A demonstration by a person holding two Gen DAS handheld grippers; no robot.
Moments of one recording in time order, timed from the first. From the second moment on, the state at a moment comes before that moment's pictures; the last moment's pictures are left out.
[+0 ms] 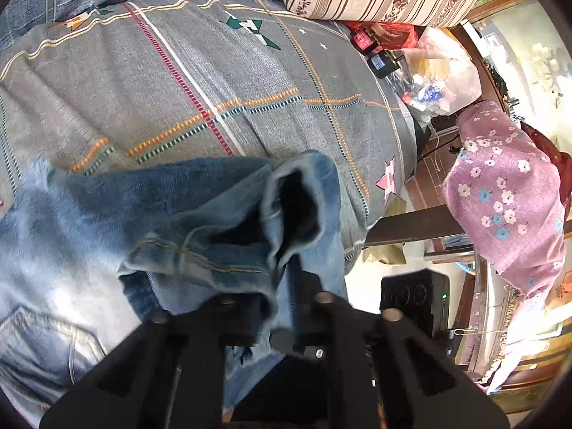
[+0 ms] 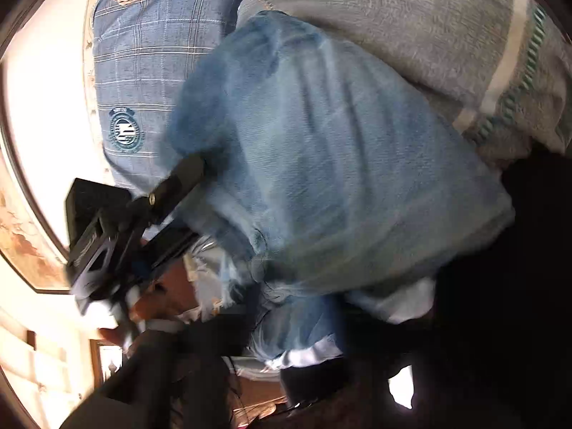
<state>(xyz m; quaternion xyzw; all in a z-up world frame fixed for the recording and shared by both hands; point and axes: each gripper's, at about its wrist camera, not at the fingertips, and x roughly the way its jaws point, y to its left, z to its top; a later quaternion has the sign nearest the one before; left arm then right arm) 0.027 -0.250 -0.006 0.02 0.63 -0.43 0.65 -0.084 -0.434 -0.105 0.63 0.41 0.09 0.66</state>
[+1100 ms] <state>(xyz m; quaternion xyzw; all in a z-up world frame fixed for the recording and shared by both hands) 0.035 -0.230 -0.016 0.00 0.61 -0.35 0.71 -0.059 -0.493 -0.001 0.34 0.34 0.00 0.87</state>
